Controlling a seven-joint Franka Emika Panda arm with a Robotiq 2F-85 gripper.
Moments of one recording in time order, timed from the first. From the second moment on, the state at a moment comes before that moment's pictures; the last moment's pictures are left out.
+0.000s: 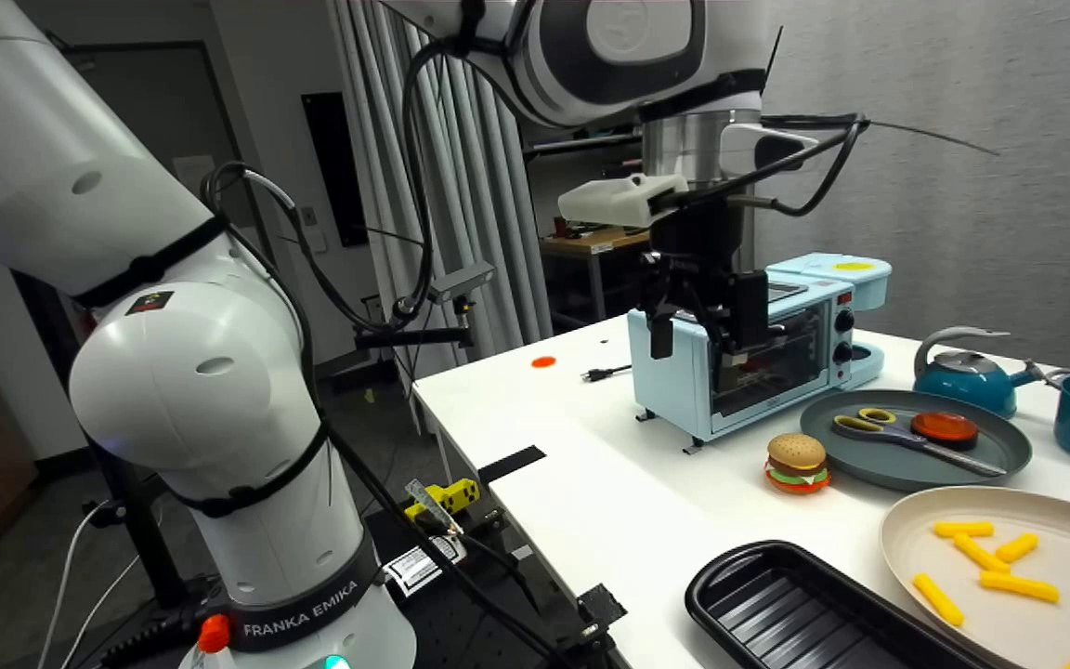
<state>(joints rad) -0.12 -0.42 -0.17 -2.60 -0.07 2.12 -0.10</state>
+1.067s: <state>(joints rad) -0.13 -0.37 -0.17 -2.58 -0.07 2.17 -0.09</state>
